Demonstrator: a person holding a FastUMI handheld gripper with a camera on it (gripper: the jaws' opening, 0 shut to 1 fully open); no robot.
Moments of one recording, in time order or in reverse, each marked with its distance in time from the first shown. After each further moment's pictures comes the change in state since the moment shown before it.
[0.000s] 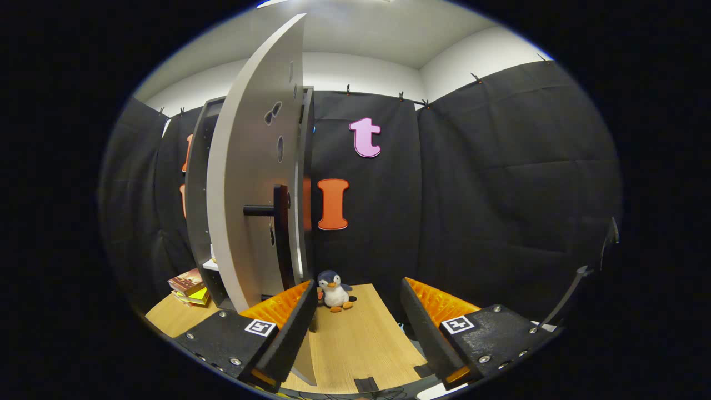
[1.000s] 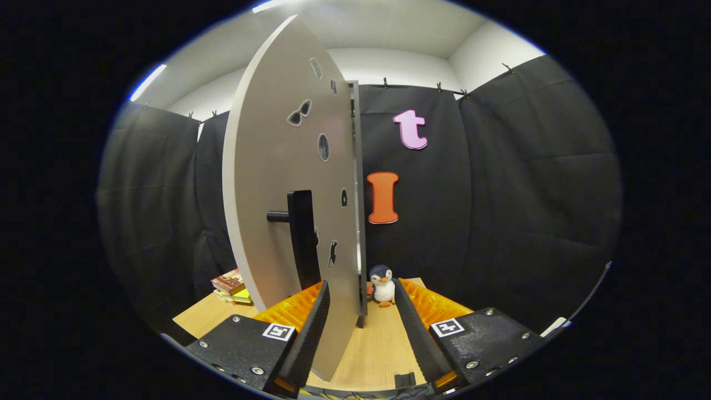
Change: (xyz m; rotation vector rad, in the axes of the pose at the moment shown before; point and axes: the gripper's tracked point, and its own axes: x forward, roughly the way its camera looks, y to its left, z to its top) arm -0.018 0.105 0.004 0.037 0.042 0.226
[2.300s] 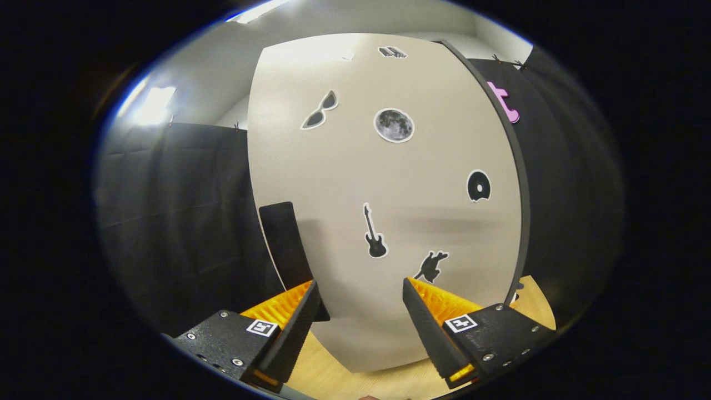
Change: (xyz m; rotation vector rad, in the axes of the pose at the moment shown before) arm 0.168 0.231 0.009 0.121 0.012 0.366
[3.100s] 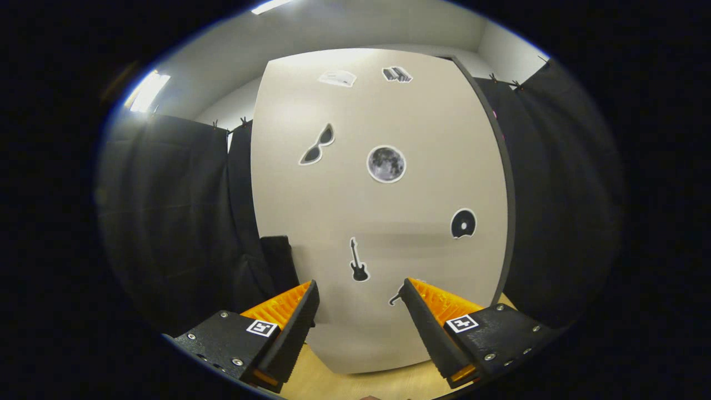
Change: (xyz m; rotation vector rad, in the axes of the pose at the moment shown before) arm -0.030 -0.004 0.054 -0.103 -0.061 -0.212
